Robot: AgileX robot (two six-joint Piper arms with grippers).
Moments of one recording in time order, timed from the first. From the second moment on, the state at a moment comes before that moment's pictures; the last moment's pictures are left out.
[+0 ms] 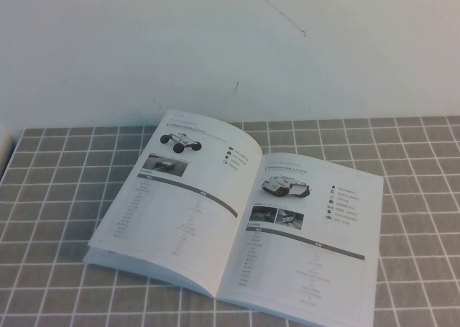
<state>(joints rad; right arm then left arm) 0.01 0.01 -0.26 -0.35 -0.08 0.11 -0.08 0.00 -0.34 0.04 -0.11 -0.06</state>
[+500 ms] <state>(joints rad) 0.02 0.66 -0.61 -0.29 0.25 0.32 -0.08 0.62 -0.68 0.01 0.49 -0.12</state>
